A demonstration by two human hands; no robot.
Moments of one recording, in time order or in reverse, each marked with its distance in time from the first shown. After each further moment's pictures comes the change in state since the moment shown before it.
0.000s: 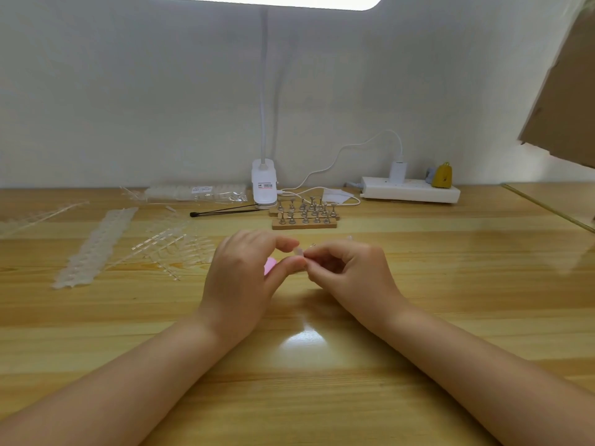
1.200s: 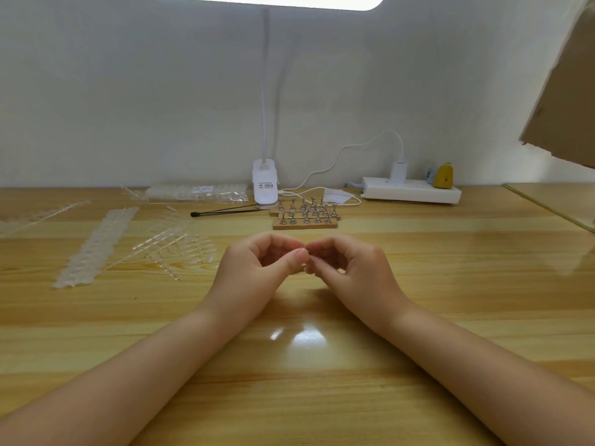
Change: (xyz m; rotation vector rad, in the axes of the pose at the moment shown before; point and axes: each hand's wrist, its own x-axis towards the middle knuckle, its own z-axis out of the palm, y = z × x) left_hand 0.004 0.007 0.003 -0.741 -0.085 -0.448; right_hand 0.001 0.005 -0.002 0.015 -0.023 -0.023
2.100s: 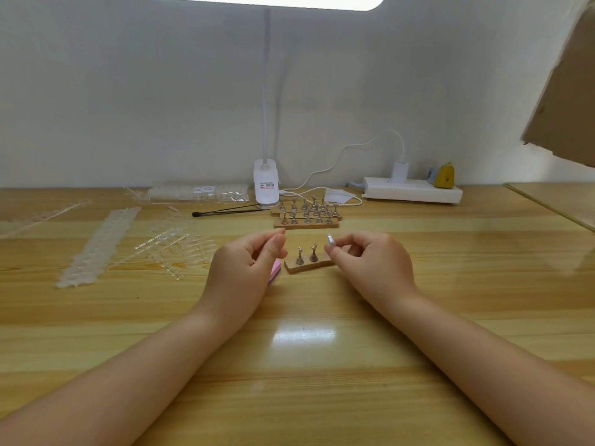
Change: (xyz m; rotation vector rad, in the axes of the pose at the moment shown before) left_hand 0.004 -0.010 -0.009 0.283 0.143 0.041; right_hand 0.010 0.017 -0.013 -0.361 0.147 0.368
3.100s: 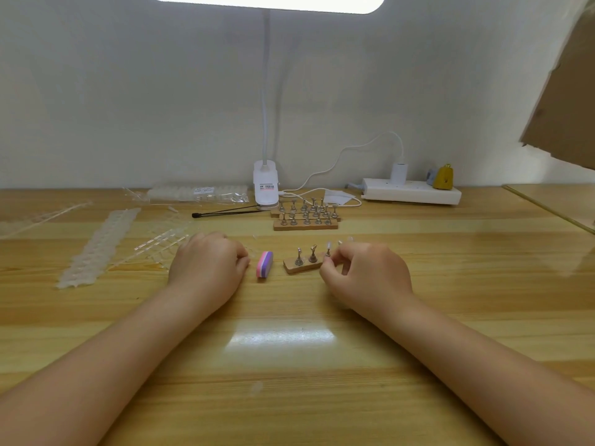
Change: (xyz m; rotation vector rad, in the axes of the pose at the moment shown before) left_hand 0.028 -0.027 -0.031 1.020 -0.170 -0.006; right_hand -0.014 -0.013 -0.002 -0.339 -0.068 -0.115
